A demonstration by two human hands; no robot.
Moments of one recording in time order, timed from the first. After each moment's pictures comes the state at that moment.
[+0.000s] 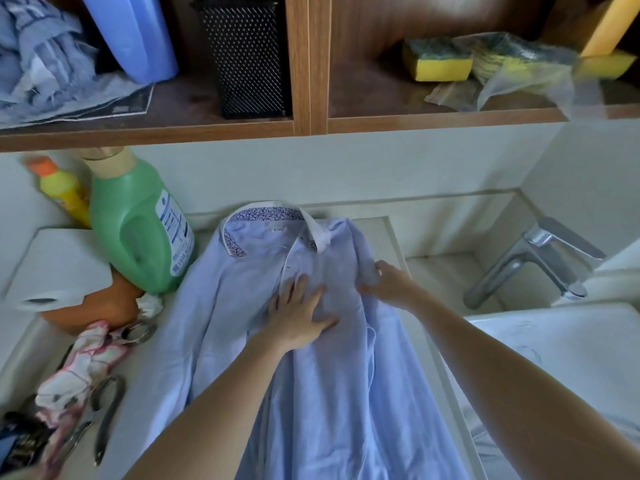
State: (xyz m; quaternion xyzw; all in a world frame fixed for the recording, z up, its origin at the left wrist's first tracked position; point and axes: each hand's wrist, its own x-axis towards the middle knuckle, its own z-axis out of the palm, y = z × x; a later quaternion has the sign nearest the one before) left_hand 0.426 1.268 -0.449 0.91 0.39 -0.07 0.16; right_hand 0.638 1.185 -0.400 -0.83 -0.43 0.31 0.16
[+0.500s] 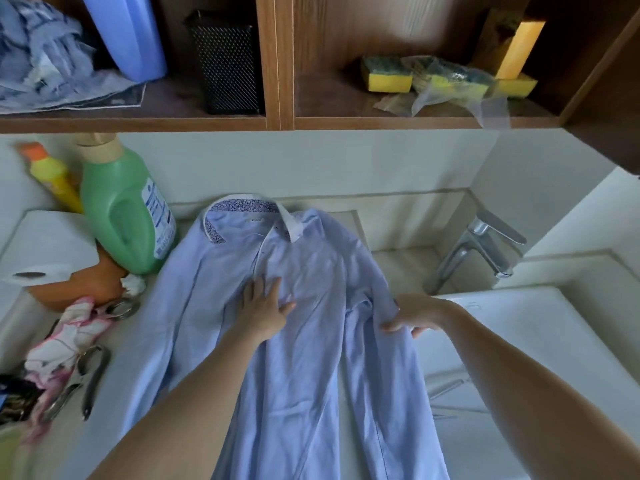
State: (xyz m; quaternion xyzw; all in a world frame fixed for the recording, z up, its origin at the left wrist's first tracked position) left_hand 0.405 1.230 -0.442 0.85 0.48 -0.03 0.21; right_hand 0.672 1.052 -0.386 -0.79 -0.33 0.51 0.11
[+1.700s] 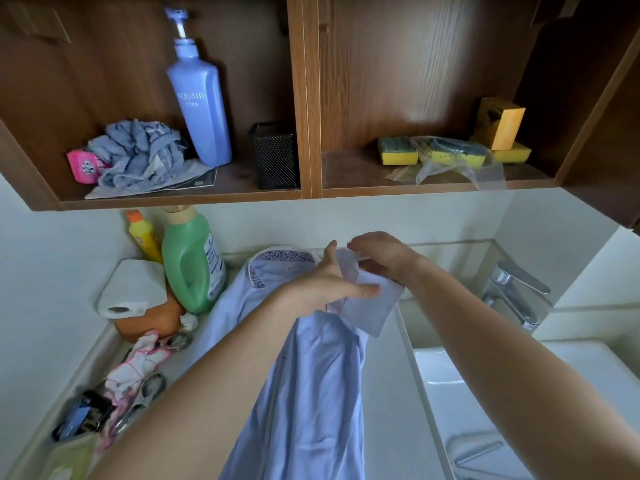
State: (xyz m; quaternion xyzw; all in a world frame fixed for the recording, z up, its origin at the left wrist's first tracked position) left_hand 0.455 1.197 -0.235 0.71 0.38 0.08 0.58; right_hand 0.595 1.154 -0.203 -0.66 -0.34 0.46 0.49
